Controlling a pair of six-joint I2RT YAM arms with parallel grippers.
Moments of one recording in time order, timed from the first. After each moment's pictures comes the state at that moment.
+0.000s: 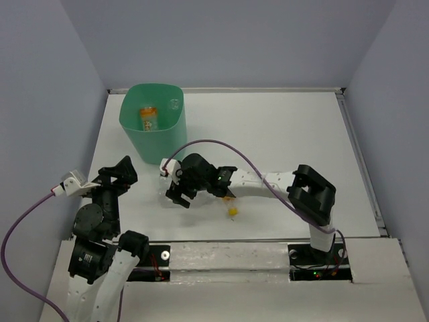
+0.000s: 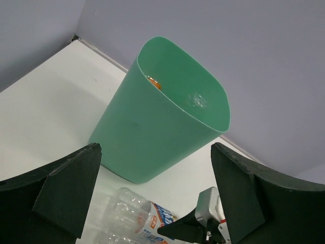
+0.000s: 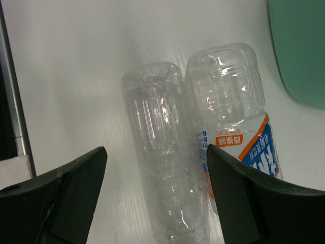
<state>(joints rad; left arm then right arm) -0.34 0.14 0.66 -0.43 -0.55 -0.58 1.11 1.91 1.36 -0.05 -0.19 -0.13</state>
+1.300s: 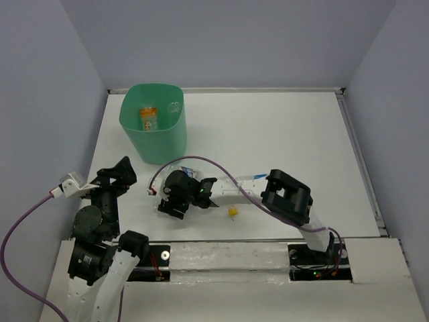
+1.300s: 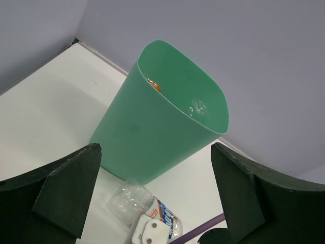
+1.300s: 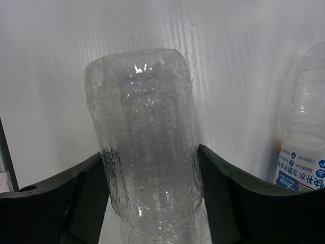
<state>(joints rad) -0.33 0.12 0.66 -0.43 -0.55 -0.57 1.21 2.13 1.50 -0.13 -0.13 -0.16</state>
